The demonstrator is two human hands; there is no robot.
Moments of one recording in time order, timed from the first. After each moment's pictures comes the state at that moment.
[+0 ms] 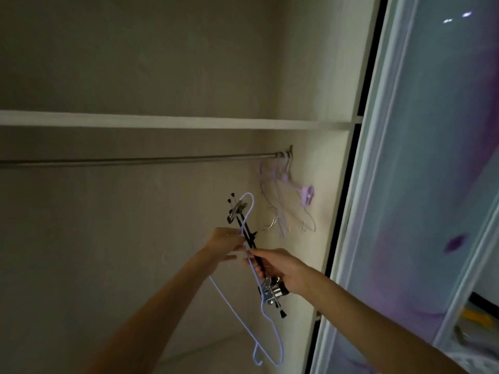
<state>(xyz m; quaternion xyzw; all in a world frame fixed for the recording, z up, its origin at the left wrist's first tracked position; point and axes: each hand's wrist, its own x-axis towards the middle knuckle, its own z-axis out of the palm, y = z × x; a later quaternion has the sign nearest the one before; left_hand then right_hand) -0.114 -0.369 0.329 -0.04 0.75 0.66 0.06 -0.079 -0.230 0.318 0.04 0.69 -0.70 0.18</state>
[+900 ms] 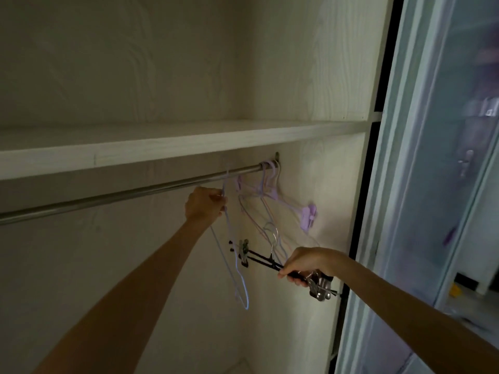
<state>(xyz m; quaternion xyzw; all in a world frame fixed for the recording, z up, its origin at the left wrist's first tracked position) -0.365 -0.365 0.376 0.07 0.82 0.55 -0.15 -0.255 -0.155 0.327 0.09 0.88 -0.40 0.24</state>
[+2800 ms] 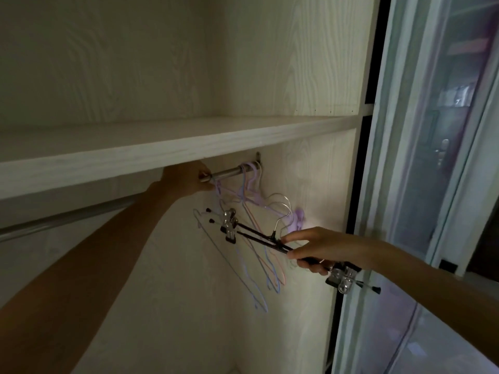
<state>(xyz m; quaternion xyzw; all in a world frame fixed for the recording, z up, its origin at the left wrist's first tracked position) -0.414 -0.347 0.452 0.24 0.94 0.16 -0.18 -0.238 -0.114 0.385 0.00 0.86 -0.49 0.15</state>
